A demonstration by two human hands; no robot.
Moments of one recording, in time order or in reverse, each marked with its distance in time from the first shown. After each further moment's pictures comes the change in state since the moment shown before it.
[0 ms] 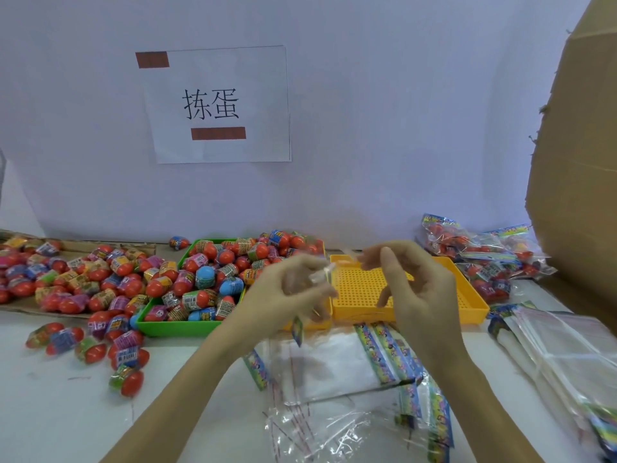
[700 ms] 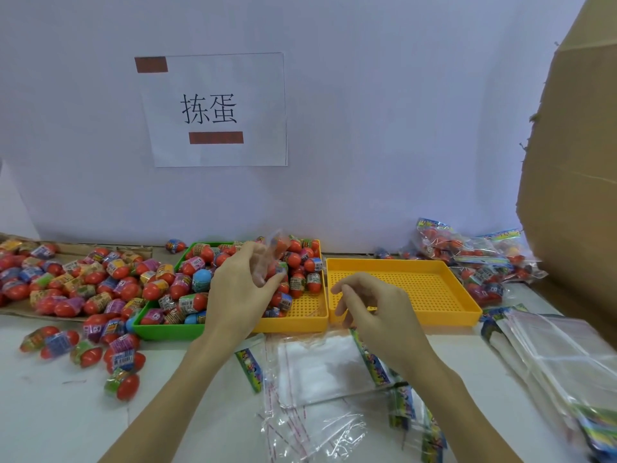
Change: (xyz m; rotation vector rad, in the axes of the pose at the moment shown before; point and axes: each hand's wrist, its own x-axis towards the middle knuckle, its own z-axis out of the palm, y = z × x) left_hand 0.013 -0.035 -0.029 0.611 0.600 0.135; right_hand -0.008 0.027 0.017 -0.250 -0.228 0.218
